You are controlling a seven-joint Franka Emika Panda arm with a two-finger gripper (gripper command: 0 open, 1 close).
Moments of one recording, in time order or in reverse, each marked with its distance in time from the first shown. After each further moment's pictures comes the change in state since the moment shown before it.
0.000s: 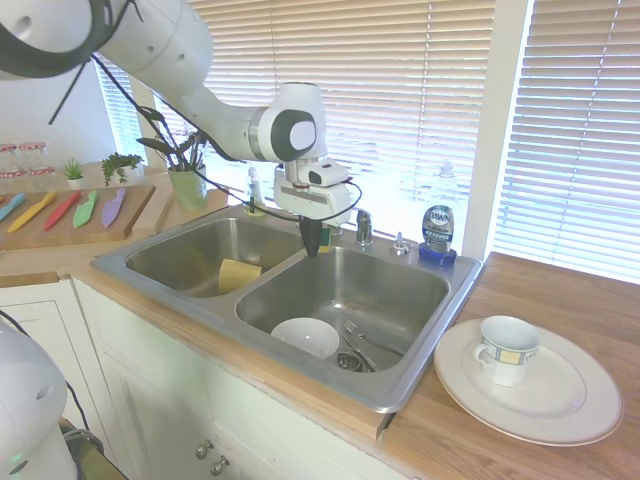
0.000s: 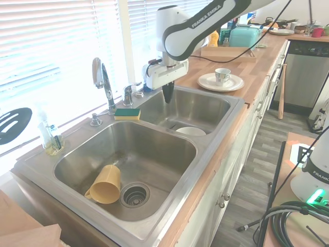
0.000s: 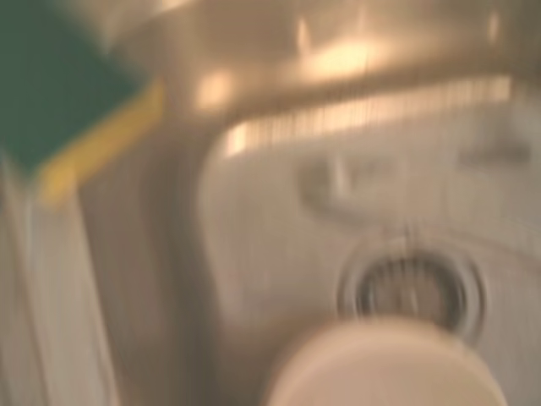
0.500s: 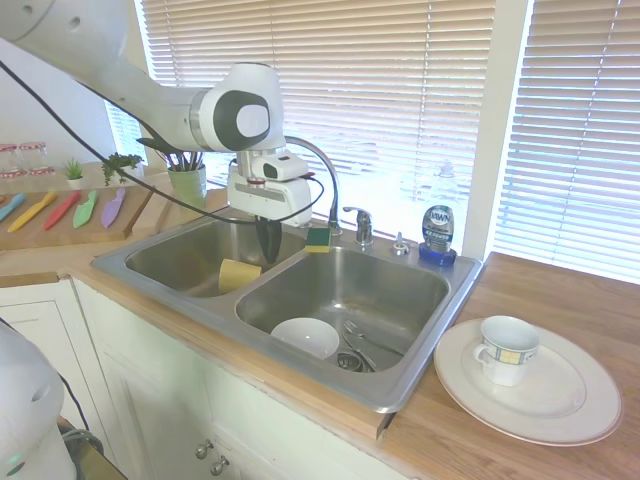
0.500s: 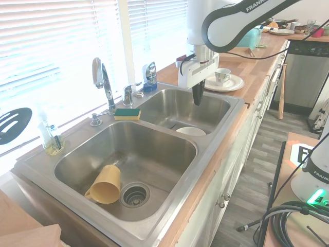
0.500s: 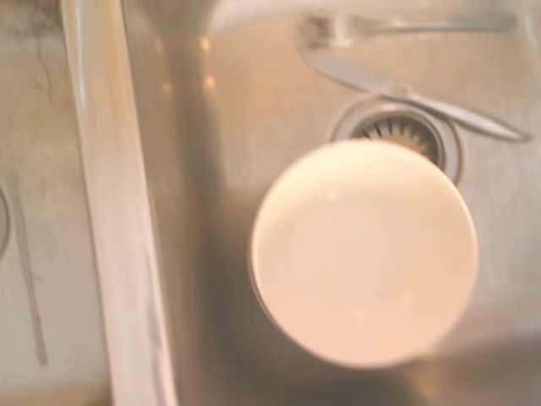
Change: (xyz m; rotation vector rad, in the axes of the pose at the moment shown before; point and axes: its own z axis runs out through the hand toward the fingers) arm -0.061 0.078 -0.025 -0.009 -0.001 -0.032
